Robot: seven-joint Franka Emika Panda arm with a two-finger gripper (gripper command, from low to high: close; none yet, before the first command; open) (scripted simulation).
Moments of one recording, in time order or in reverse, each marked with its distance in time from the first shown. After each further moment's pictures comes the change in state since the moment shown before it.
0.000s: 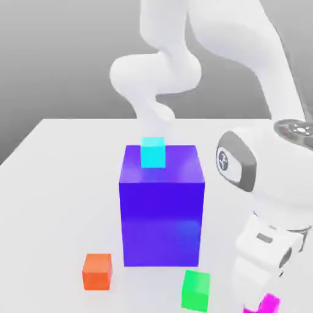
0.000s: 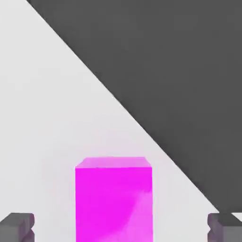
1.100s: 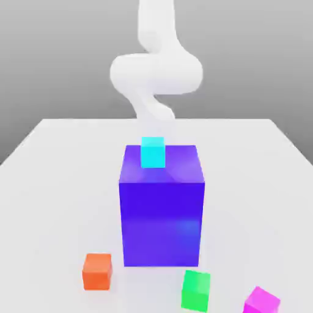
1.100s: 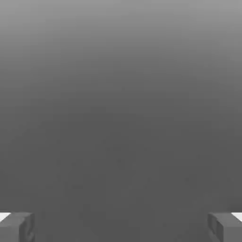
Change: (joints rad) arm -0.250 -1.204 -0.075 -0.059 0.091 -0.406 0.391
